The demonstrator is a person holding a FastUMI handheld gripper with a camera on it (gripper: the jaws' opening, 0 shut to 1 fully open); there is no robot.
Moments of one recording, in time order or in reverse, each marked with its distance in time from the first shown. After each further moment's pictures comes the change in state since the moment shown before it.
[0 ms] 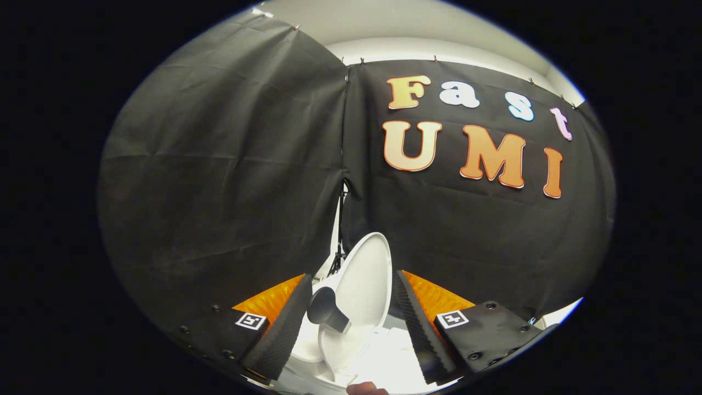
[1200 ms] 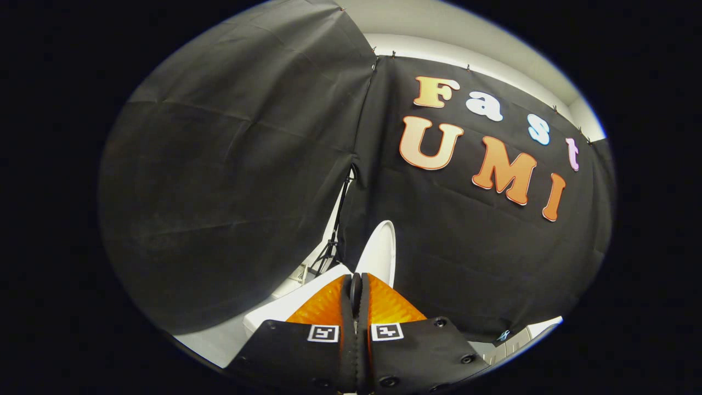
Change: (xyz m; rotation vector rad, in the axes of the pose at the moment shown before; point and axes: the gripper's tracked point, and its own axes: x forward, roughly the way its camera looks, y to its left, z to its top) arm 0.060 0.107 -0.051 -0.185 0.085 -0.074
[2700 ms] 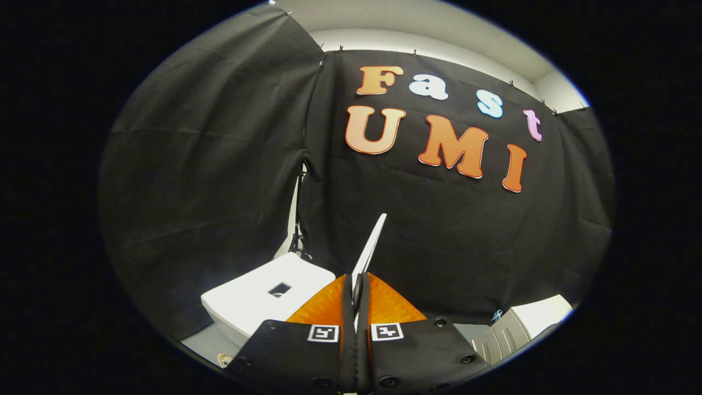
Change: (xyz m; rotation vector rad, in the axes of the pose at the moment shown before) arm -0.049 -0.138 -0.026 0.139 0.032 -0.151
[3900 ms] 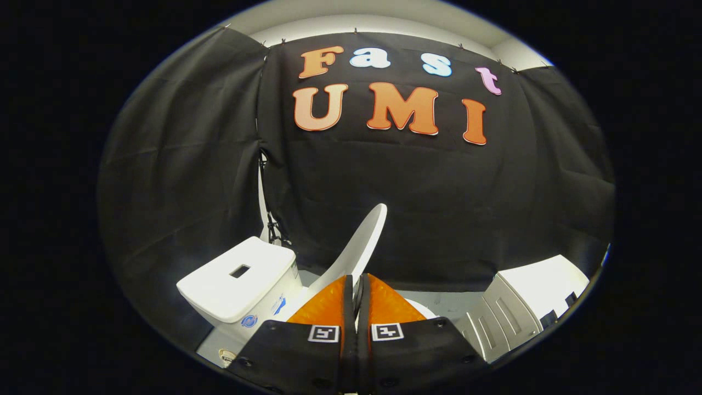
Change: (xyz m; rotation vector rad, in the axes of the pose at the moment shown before) arm -0.026 -0.138 -0.060 0.161 0.116 -0.107
